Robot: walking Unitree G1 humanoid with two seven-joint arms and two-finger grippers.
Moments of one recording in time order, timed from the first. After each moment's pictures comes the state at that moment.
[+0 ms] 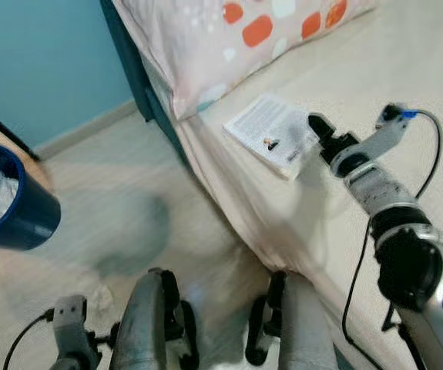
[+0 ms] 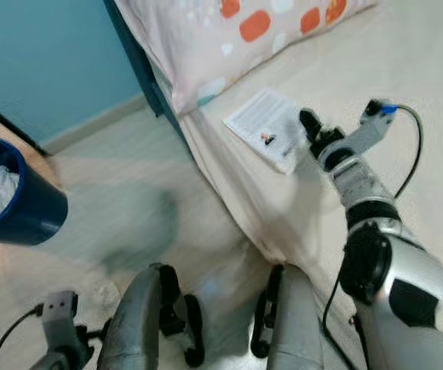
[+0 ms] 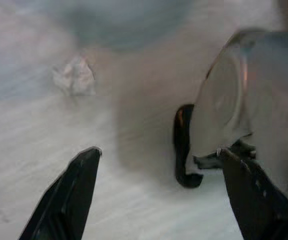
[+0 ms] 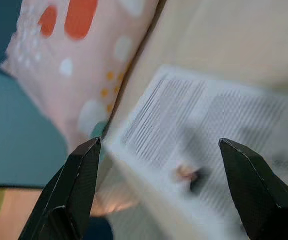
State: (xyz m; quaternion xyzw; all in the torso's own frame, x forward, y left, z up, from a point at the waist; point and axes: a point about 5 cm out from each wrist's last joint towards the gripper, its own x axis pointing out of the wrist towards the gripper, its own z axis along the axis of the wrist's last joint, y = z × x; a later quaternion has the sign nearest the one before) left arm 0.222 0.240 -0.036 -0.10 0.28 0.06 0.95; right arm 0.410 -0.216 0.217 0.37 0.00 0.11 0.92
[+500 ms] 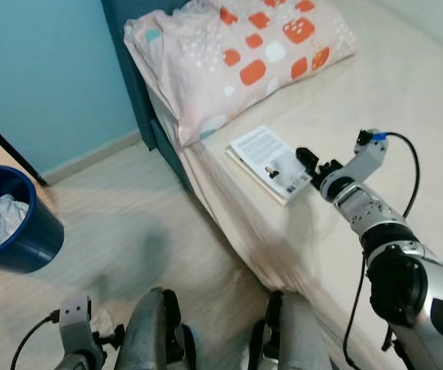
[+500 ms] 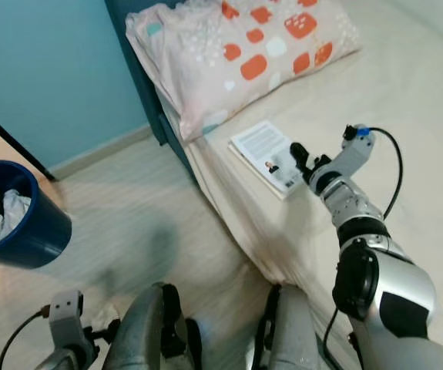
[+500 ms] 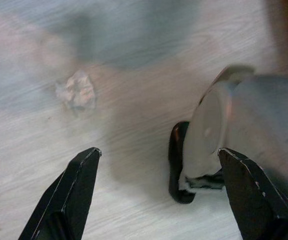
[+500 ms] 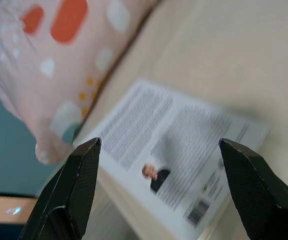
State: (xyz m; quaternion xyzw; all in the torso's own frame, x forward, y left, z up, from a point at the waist) left arm 0.228 0.235 -0.042 -0.11 0.31 0.08 0.94; right arm 0.405 -0.231 0.197 0.27 0.02 0.02 0.96
